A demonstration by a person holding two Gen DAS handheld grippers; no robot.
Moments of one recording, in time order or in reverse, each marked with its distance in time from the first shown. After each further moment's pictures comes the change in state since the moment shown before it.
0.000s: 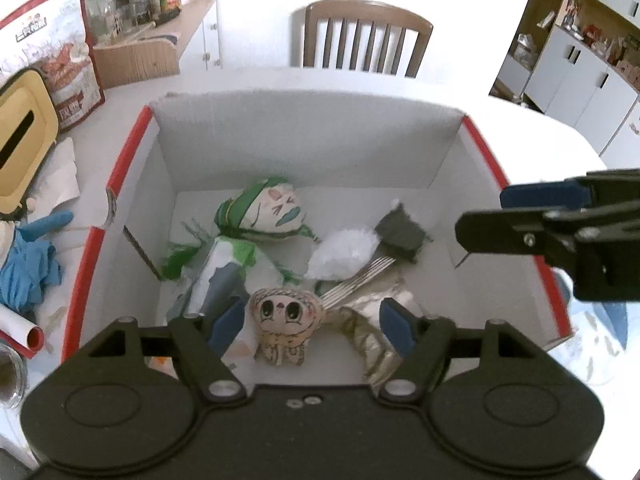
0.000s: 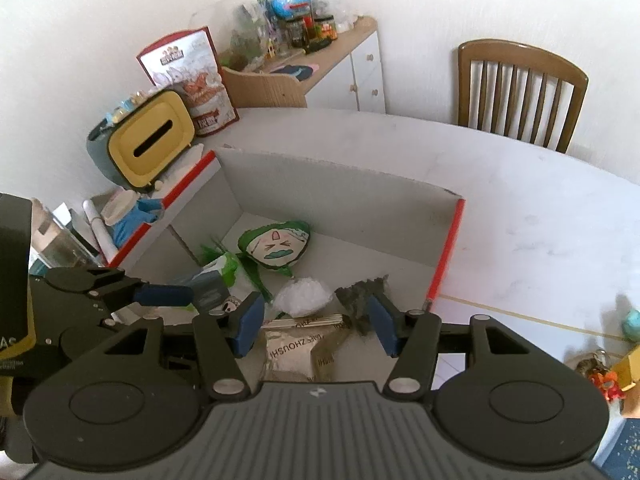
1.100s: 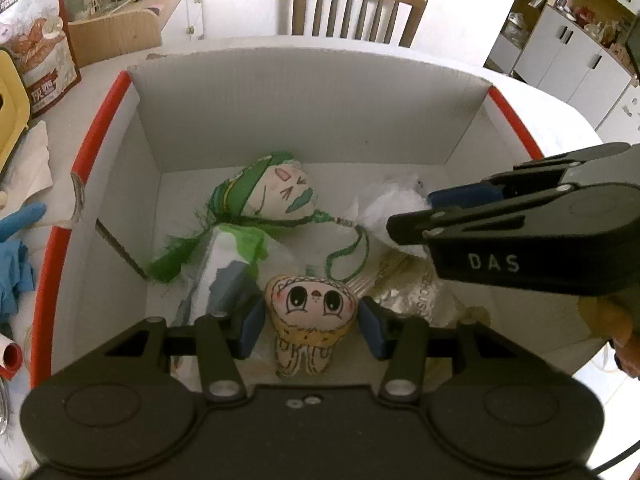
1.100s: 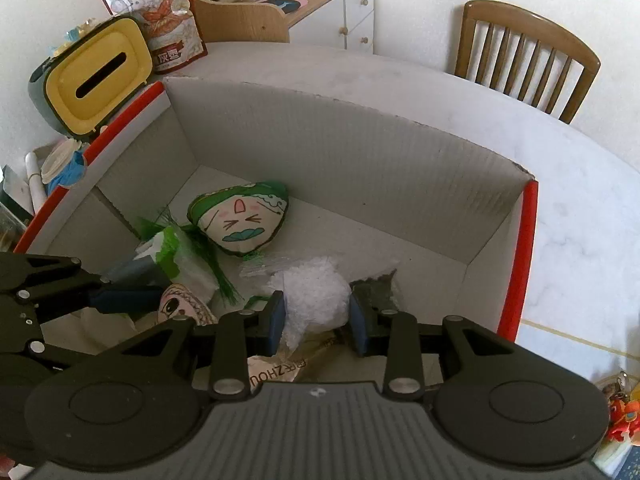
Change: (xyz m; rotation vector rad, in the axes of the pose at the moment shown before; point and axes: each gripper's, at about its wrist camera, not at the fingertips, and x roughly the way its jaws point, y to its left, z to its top) left arm 0.044 0.022 0.001 0.018 0.091 -0.042; right arm 0.104 0.013 0.007 -0.049 0.167 -0.116
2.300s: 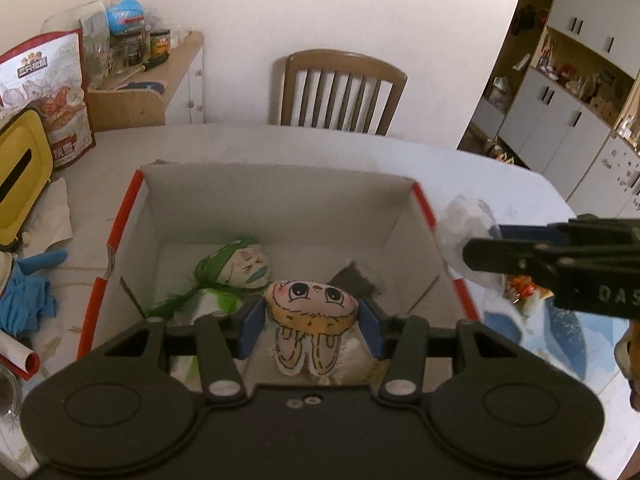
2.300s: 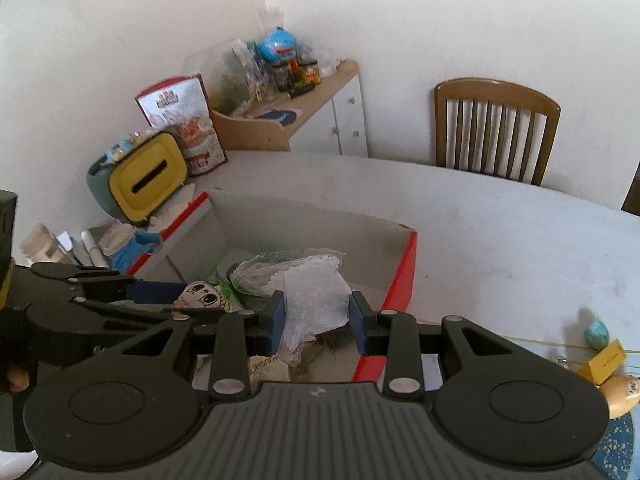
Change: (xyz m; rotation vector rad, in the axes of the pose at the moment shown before) left arm -0.075 -0.033 0.005 -0.046 -0.217 -0.020; right arm -0.133 -0.039 -0.040 0.065 -0.282 0.066
